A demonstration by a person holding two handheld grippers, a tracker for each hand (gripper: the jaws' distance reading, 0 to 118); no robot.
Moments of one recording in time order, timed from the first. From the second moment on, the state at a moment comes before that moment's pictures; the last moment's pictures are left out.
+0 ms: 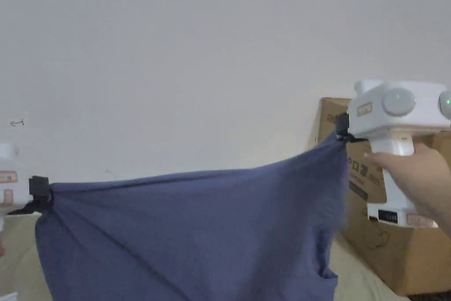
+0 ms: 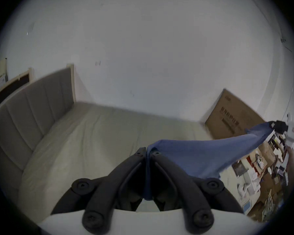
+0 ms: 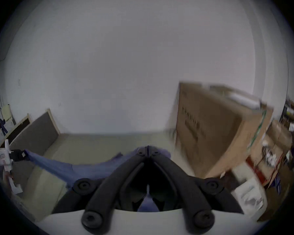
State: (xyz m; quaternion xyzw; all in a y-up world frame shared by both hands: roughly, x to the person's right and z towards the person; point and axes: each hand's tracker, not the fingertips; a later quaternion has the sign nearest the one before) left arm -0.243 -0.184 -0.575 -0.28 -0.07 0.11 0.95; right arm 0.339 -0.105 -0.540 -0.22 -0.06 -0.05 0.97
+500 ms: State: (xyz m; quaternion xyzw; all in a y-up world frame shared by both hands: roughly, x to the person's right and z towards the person) left arm -0.286 -0.444 -0.362 -0.55 -0.11 0.06 0.82; right arm 0.371 -0.455 -0.278 -0.56 -0.02 -0.12 0.82
